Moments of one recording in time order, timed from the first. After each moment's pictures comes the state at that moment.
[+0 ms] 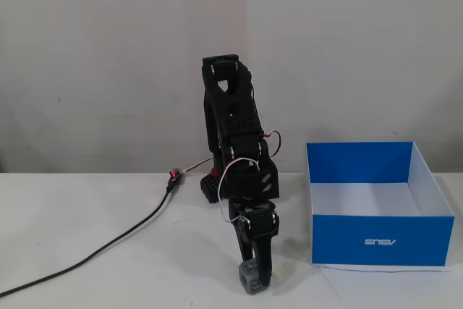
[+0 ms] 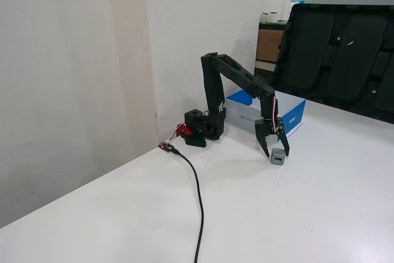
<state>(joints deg) -20.3 91.8 123.6 51.2 -3.4</state>
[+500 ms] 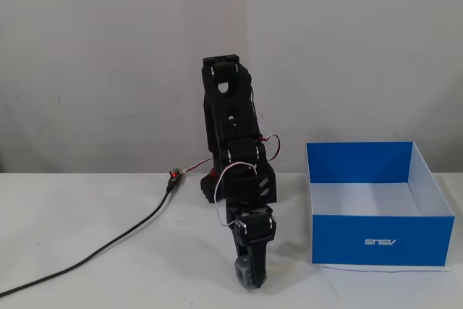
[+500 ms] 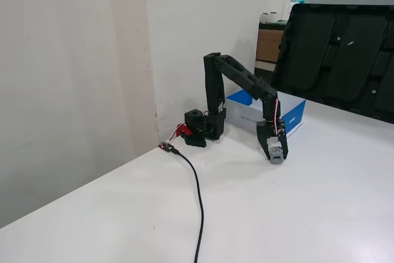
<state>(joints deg) -18.9 88.9 118.7 53.4 -3.4</state>
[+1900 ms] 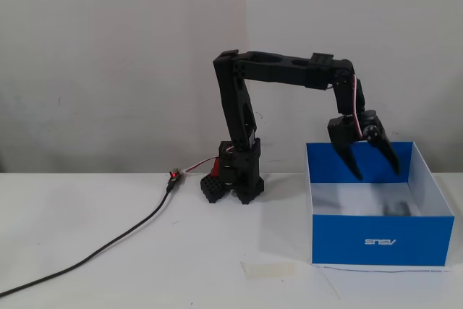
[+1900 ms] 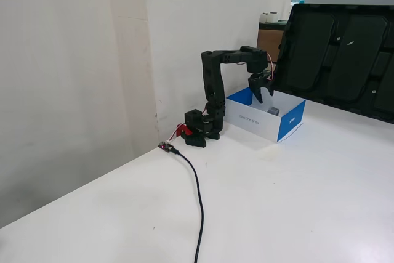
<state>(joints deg) -80.2 91.1 95.9 74.4 10.3</state>
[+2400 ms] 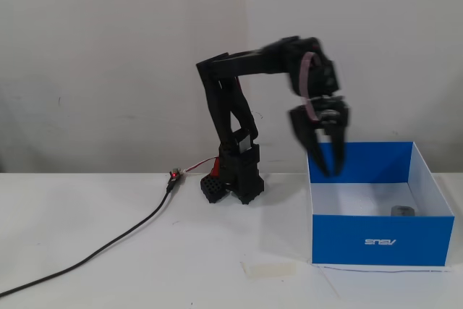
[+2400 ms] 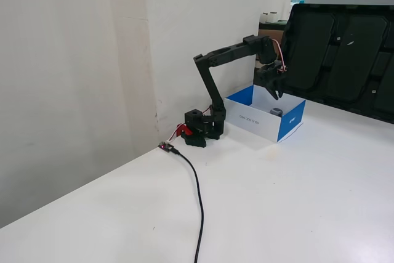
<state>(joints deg) -50.4 107.0 91.1 87.5 -5.2</state>
